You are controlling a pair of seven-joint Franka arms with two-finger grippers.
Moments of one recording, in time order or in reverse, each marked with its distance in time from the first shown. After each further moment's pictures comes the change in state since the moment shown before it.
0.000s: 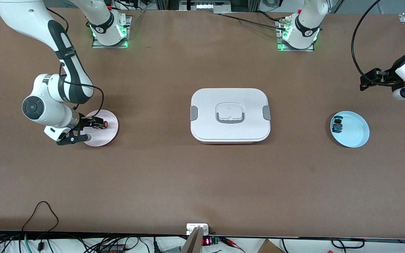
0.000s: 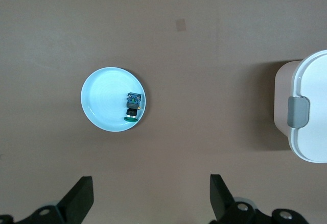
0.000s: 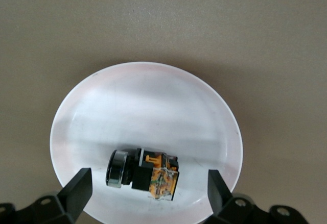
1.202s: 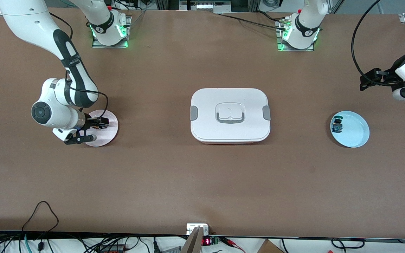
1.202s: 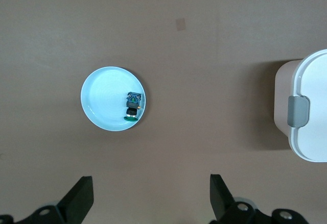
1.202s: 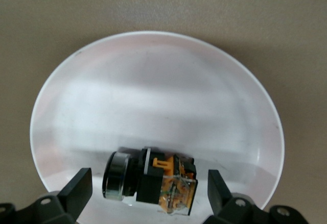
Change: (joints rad) left arm 0.000 0.000 0.000 0.000 0.000 -0.001 0.000; right arm 0.002 0.061 0.001 -0.015 0.061 0.008 0.000
